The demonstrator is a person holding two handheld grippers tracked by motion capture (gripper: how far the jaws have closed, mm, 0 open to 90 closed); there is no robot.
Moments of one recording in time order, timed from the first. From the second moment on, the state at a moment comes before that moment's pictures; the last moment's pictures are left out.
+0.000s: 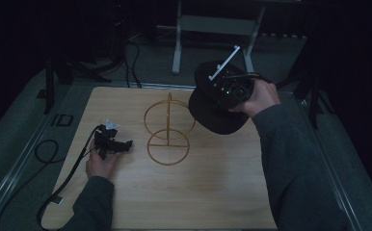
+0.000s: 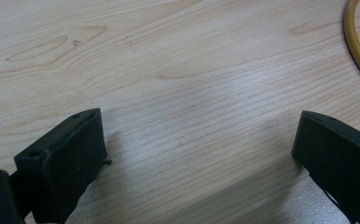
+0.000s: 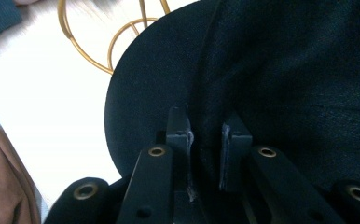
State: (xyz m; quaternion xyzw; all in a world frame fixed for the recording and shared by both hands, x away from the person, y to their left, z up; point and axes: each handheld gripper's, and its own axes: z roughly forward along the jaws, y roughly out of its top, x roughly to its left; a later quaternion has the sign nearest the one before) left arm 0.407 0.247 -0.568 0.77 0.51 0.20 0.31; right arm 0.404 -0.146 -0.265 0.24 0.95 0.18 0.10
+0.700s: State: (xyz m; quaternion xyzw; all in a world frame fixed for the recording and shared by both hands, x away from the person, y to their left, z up) left arm 0.407 0.247 -0.568 0.77 0.51 0.20 0.31; right arm 0.399 -0.112 -0.250 0.21 0.95 0.19 0.10
